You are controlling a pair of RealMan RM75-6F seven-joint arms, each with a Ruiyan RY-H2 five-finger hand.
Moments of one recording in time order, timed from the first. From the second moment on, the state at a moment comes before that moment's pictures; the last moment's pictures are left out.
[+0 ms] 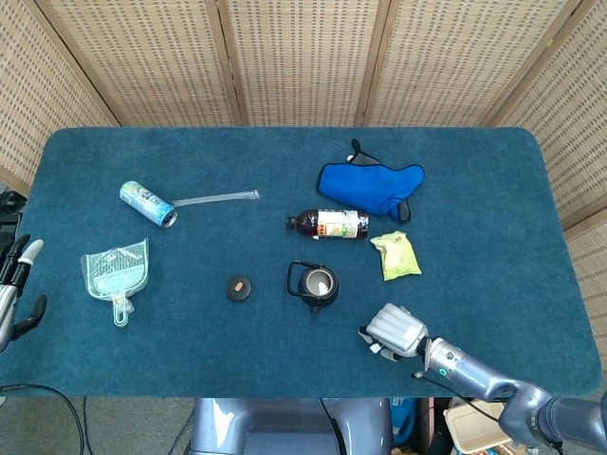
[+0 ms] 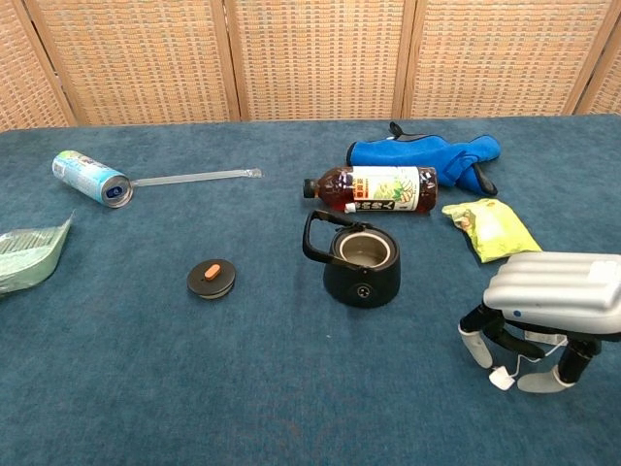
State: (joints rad) left arm -0.14 -1.01 -0.07 -1.67 1.47 1.46 0.12; right arm 0.72 -1.40 -0.16 -1.36 -1.75 0.91 0.03
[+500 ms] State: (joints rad) left arm -0.14 -1.01 -0.07 -1.67 1.48 1.46 0.12; right arm 0.71 -1.41 -0.17 -1.36 -1.74 0.90 0.02
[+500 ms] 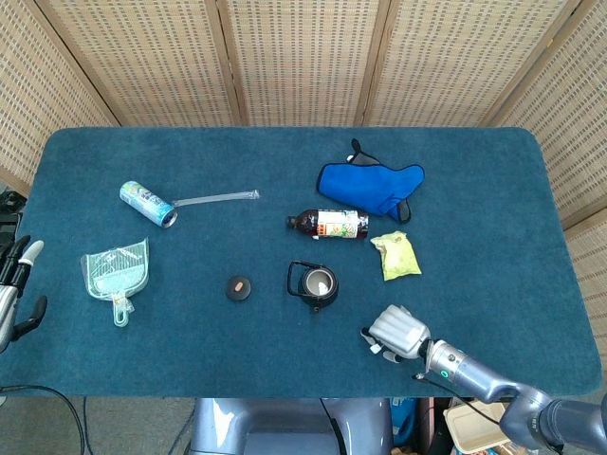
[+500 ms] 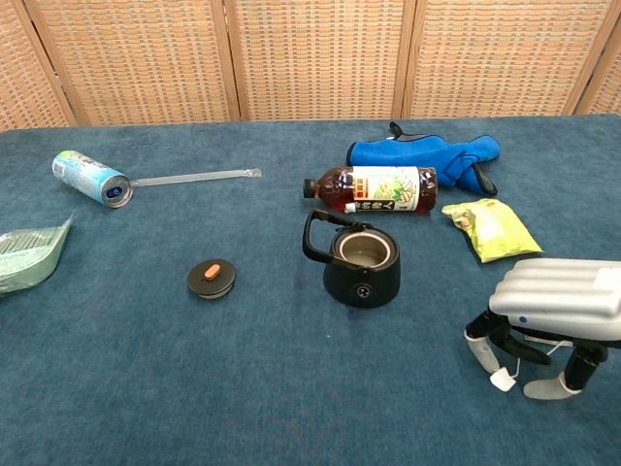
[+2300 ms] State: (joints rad) left arm -0.14 -1.03 -0.06 -1.67 1.48 1.45 0.12; right arm 0.69 -1.34 -0.14 -1.44 -1.73 0.99 0.07
